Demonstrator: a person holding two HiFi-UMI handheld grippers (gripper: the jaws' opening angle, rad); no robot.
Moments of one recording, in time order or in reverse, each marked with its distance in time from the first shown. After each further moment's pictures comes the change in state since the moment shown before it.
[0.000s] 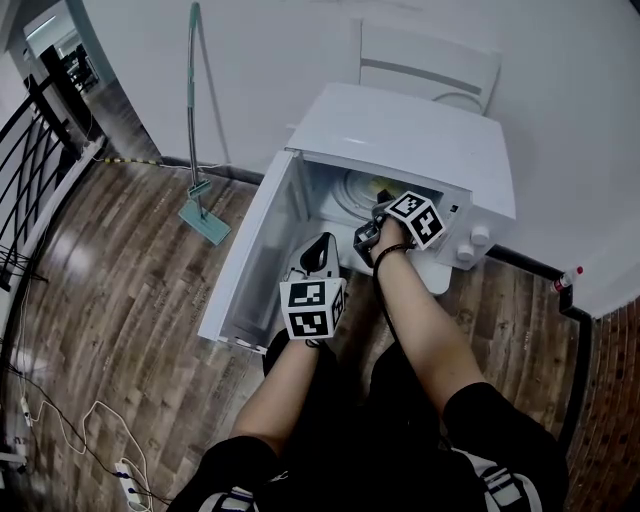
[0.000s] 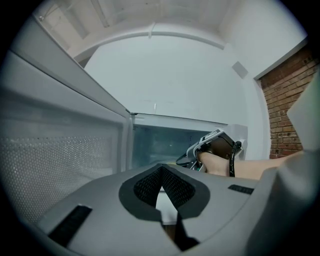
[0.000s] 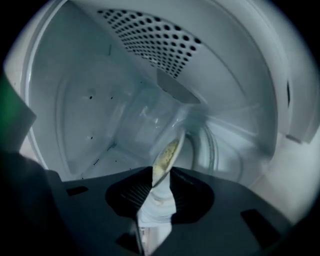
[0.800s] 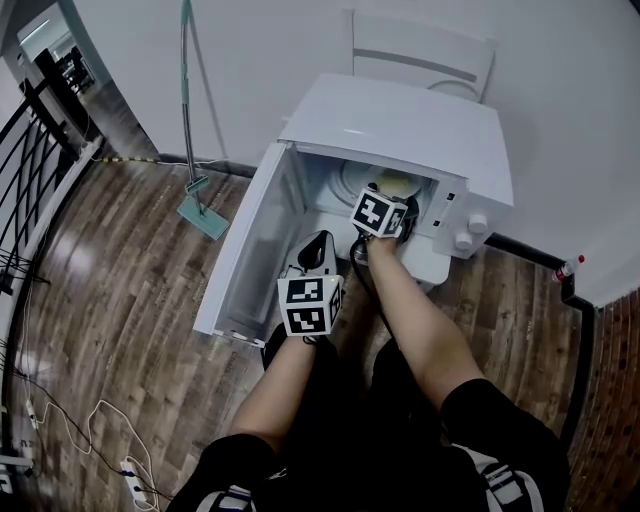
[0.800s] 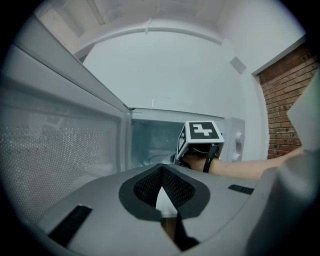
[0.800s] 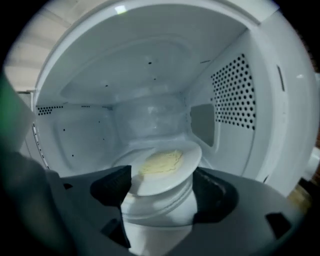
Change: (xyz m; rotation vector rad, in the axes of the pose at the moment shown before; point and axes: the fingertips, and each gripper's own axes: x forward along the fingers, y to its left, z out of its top) left arm -0.003 -0.004 -0.015 0.024 0.045 -0.005; right arm -0.006 -0.008 0.009 -0.768 -0.132 -0.374
